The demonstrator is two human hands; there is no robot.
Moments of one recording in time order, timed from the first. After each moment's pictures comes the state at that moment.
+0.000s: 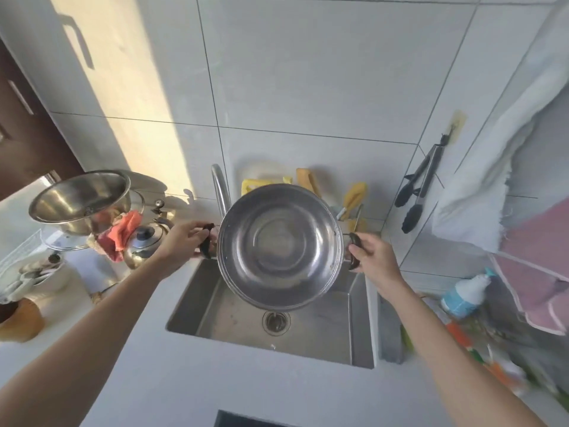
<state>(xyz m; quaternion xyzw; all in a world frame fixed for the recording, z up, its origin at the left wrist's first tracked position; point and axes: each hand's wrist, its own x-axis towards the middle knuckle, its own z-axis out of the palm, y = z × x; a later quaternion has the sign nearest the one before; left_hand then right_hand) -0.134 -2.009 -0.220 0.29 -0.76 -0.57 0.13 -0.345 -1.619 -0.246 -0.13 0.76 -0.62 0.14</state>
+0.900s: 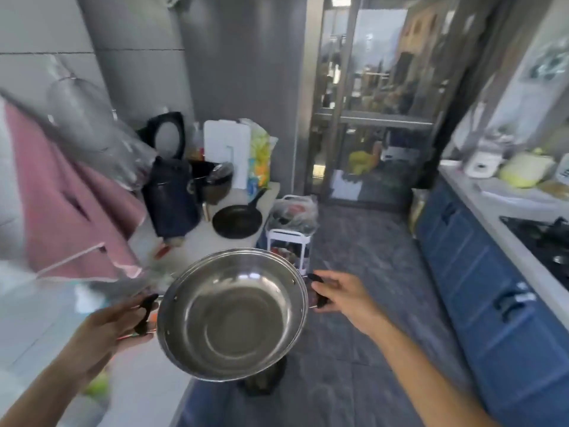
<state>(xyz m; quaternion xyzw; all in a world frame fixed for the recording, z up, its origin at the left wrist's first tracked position) -0.266 -1.488 -0.235 -0.19 -0.69 -0.61 -0.35 0.094 -1.162 -0.202 0.37 0.60 -0.67 -0.23</state>
